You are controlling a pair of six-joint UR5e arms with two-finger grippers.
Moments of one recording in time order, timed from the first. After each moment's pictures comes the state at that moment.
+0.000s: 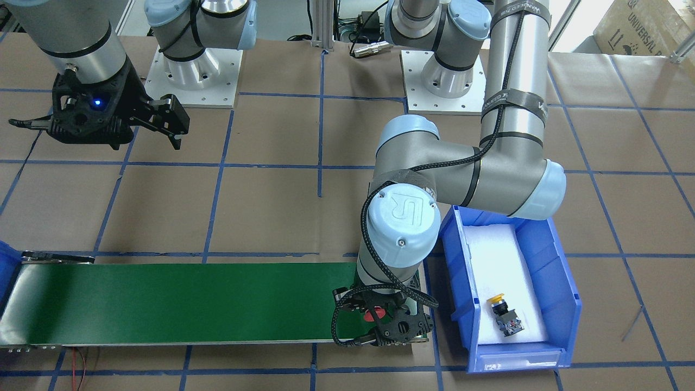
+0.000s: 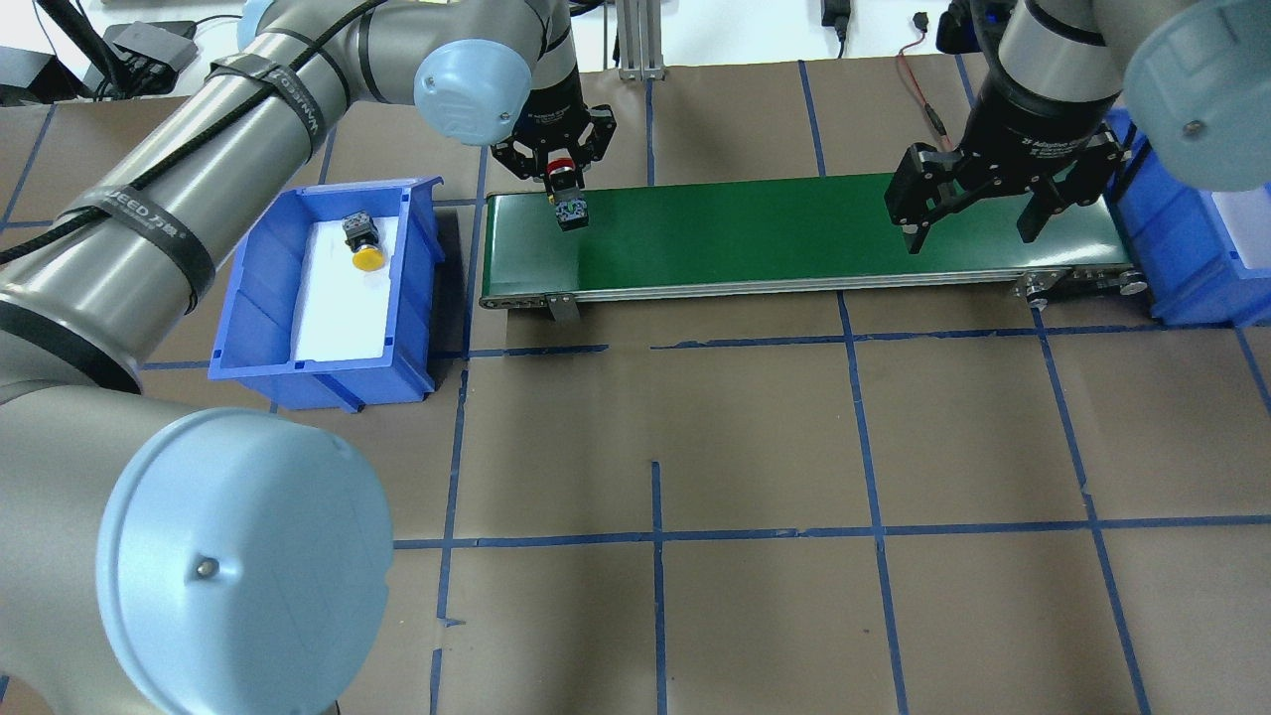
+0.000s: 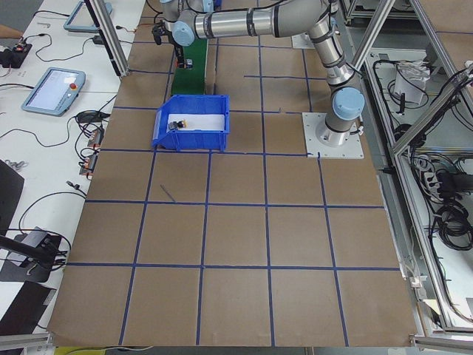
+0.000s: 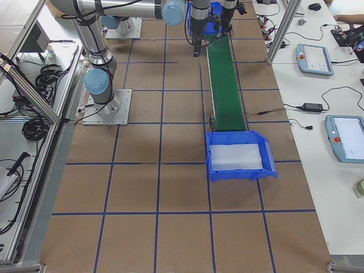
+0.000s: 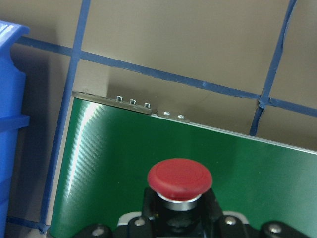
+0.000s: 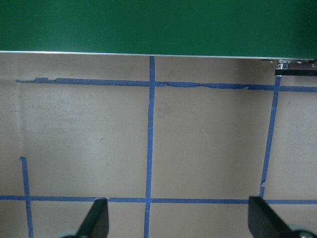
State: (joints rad) left arm -1.78 -2.22 -1.16 -1.31 1.59 -0.46; right arm 1.54 -1.56 1.59 -1.56 -1.60 -0.08
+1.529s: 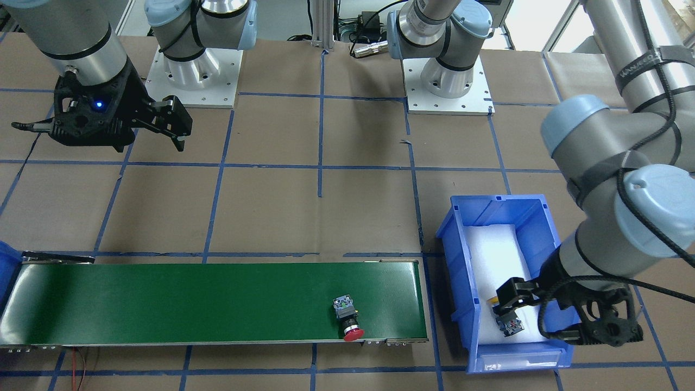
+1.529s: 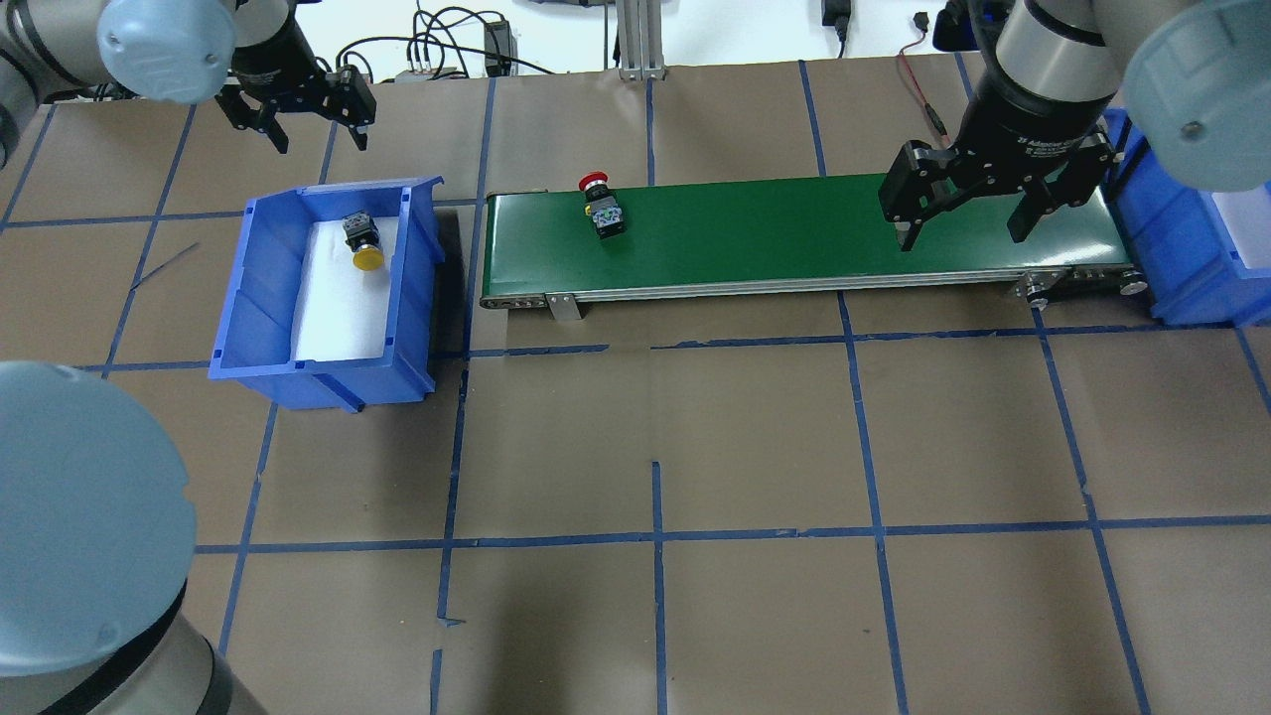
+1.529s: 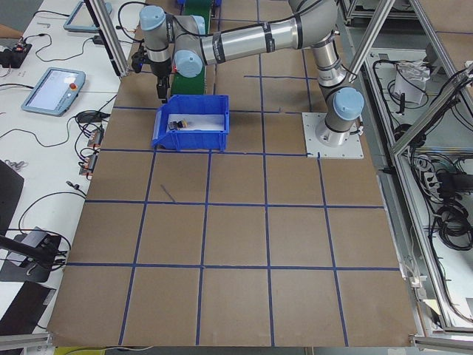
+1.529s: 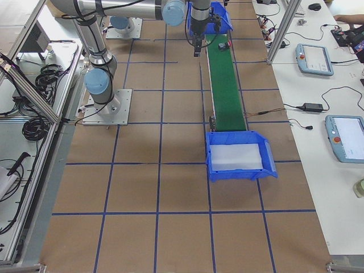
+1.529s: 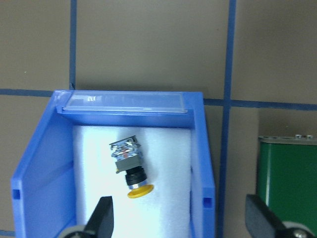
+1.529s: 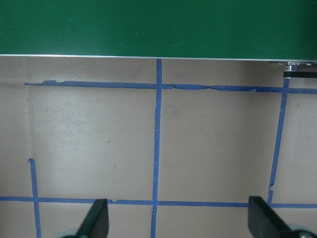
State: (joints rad) left arm -1.40 -2.09 -1.25 -1.32 1.62 0.13; right arm 1.53 -1.55 1.59 -1.57 -1.57 -0.08
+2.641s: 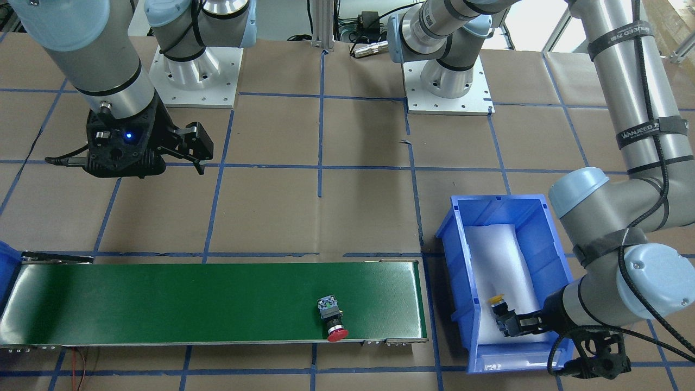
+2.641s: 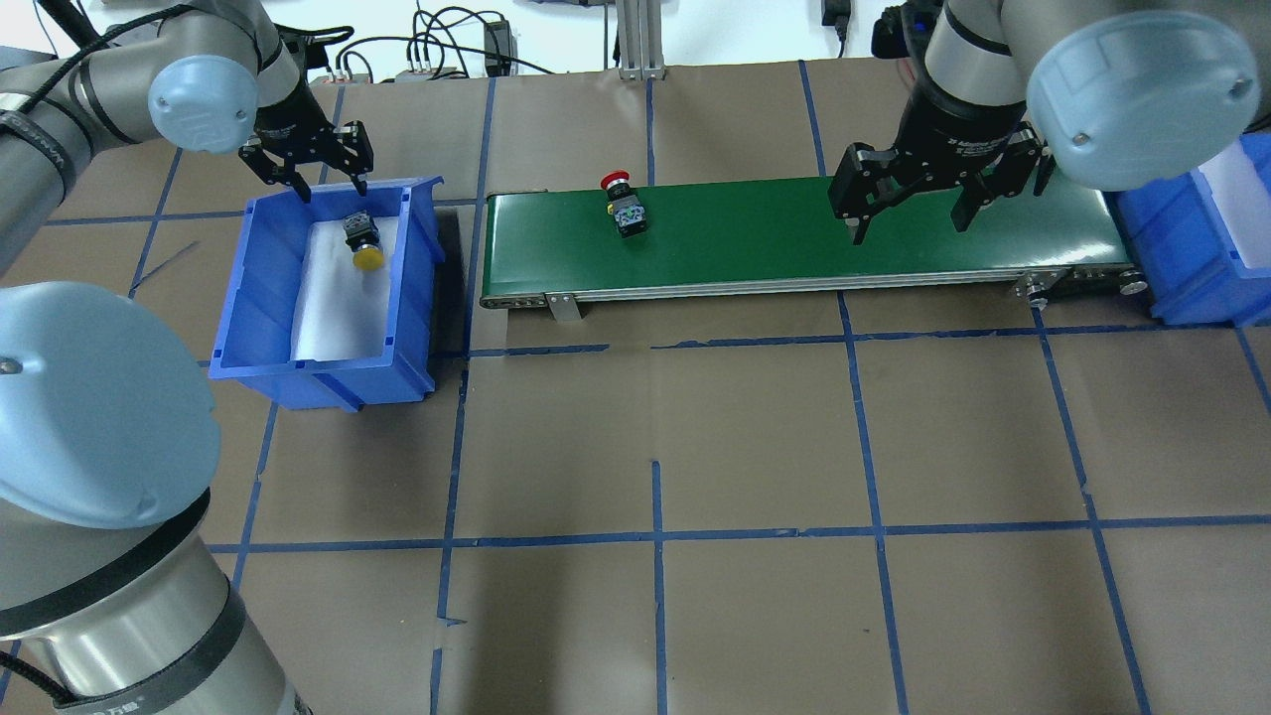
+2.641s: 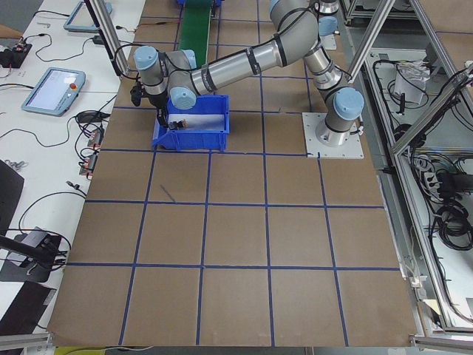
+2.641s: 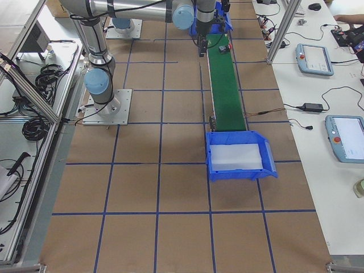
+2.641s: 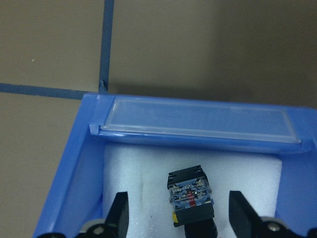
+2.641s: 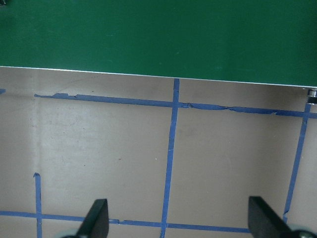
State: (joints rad) left arm -1.38 -2.23 -1.26 -1.23 1.60 0.07; right arm 1.60 -1.46 1.58 -1.67 -1.57 -0.07
